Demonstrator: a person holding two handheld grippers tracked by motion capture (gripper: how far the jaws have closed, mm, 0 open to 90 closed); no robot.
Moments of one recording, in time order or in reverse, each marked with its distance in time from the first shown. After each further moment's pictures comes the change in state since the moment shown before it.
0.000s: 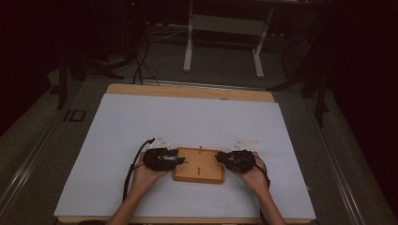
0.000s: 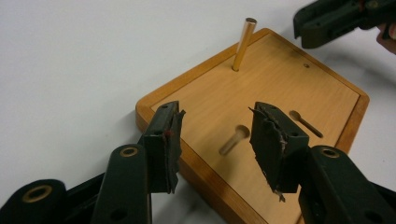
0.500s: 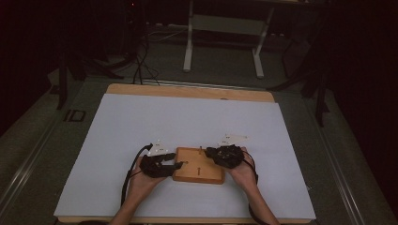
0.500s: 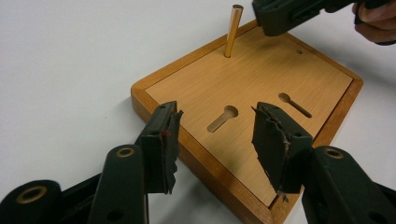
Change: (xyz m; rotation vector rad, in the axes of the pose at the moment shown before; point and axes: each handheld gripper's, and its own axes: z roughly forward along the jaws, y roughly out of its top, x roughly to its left) left arm -0.012 -0.009 -0.010 0.002 0.036 0.027; right arm 0.012 0.023 0.026 -0.029 0.013 0.004
